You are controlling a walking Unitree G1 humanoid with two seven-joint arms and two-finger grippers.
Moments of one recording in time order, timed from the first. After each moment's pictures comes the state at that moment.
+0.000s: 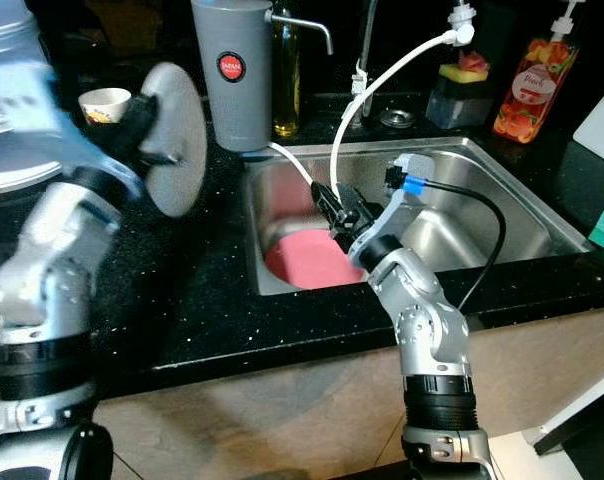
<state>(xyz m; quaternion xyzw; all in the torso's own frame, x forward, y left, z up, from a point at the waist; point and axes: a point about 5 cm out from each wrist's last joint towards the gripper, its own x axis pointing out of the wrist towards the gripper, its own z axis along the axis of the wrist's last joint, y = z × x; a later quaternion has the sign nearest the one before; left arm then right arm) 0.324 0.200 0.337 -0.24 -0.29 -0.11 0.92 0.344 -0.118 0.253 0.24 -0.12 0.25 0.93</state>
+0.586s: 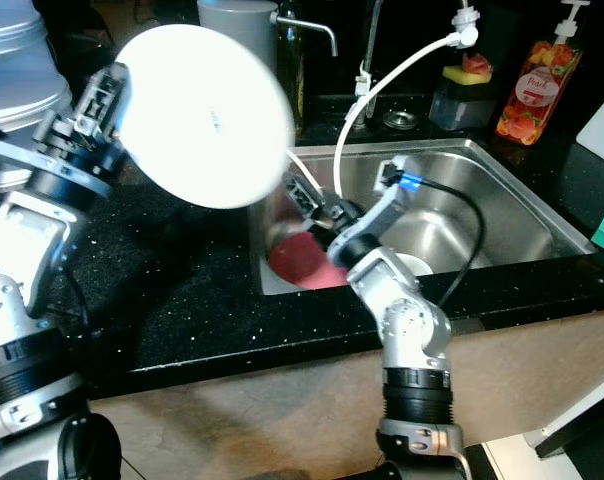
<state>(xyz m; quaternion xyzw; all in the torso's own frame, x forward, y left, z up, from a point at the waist) 0.304 0.186 0.331 -0.49 -0.23 -0.38 0.75 0.346 -0.090 0.260 0.41 -0.07 0.32 0.85</state>
